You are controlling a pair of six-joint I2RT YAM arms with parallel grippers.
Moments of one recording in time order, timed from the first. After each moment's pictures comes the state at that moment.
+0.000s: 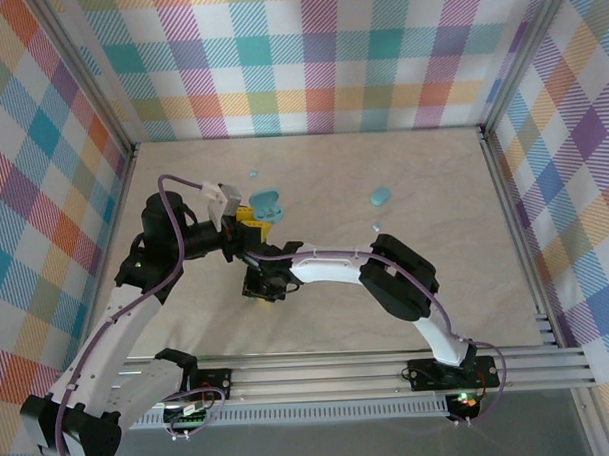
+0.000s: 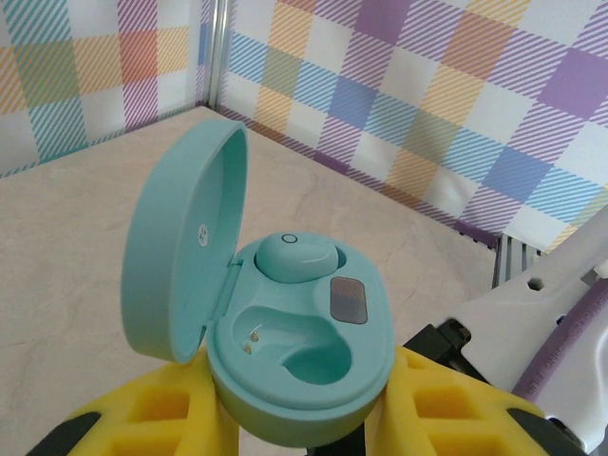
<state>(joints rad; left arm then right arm) -0.30 0.94 0.89 -0.27 0.79 0.00 1.10 2.15 1.53 -0.47 -0.16 1.22</state>
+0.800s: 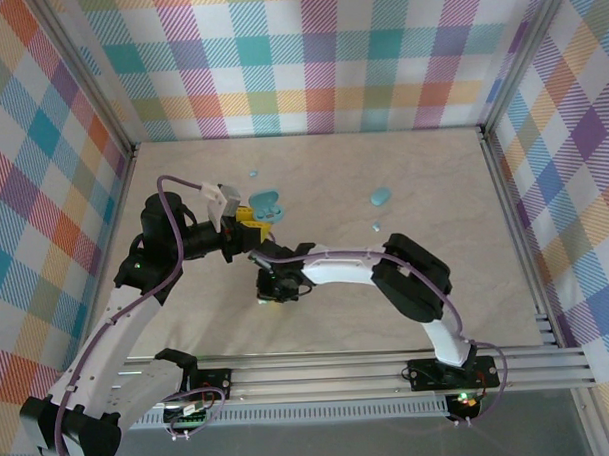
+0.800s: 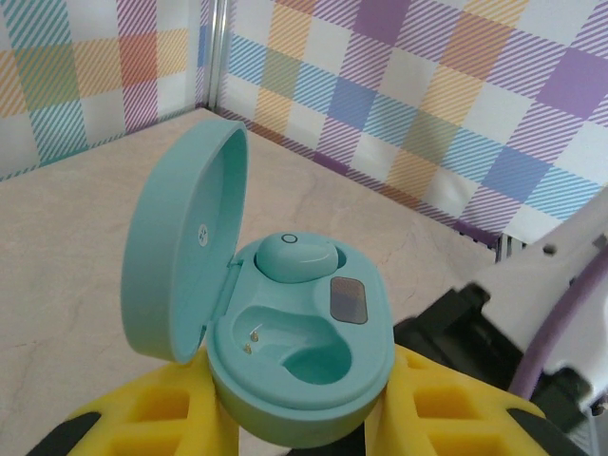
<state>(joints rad) -0.30 0.93 0.89 -0.27 0.79 0.00 1.06 2.02 1.34 -0.44 -0.15 1.13</state>
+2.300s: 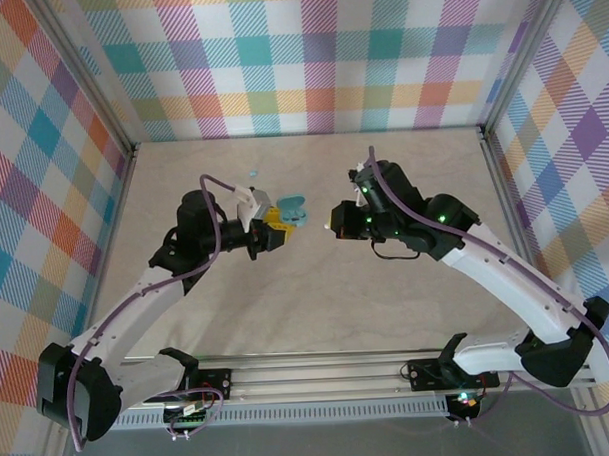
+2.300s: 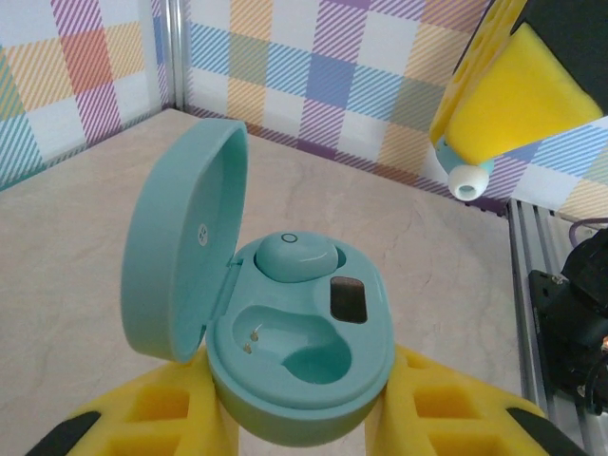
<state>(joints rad) -0.44 1.12 0.82 0.01 0.75 0.09 0.84 1.28 1.47 -0.92 -0.02 0.75</state>
